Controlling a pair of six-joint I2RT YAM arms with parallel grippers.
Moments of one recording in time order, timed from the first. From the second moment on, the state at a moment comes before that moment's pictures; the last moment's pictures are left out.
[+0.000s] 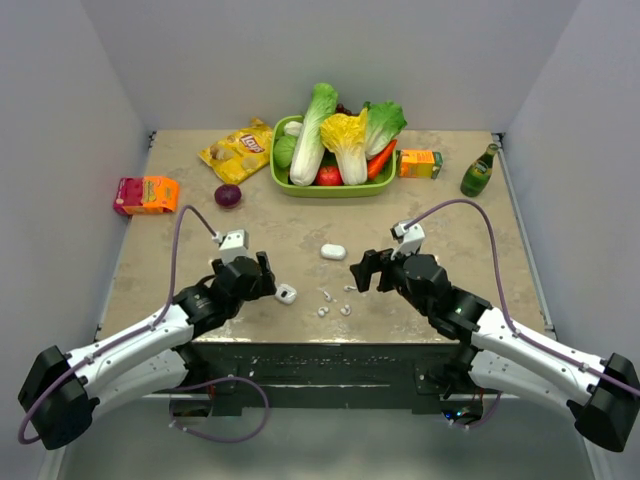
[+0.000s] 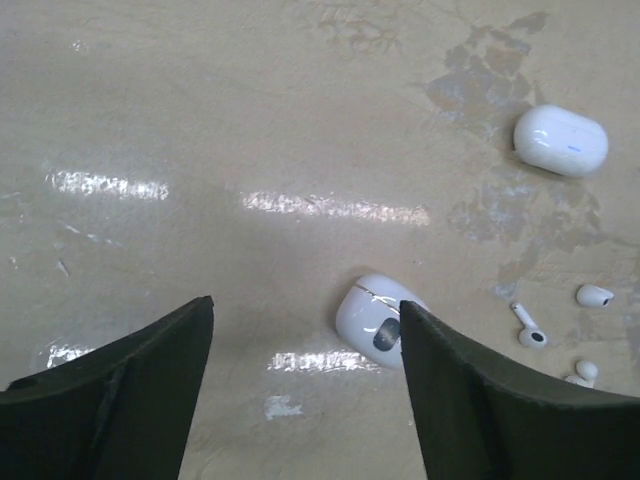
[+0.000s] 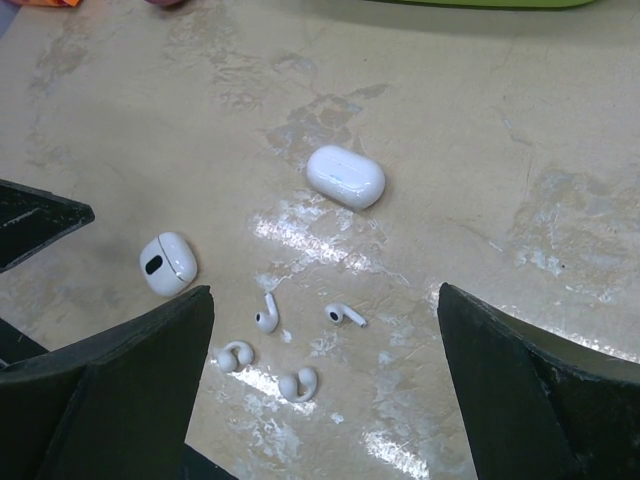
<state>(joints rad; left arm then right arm) -0.79 0.89 0.48 -0.32 -0.49 -0.76 0.86 0.81 0.50 -0.06 0.33 0.44</state>
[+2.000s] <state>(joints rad) -1.02 1.02 0.33 -0.11 -0.38 -0.88 0.86 0.78 0.50 -0.08 0.32 0.44</state>
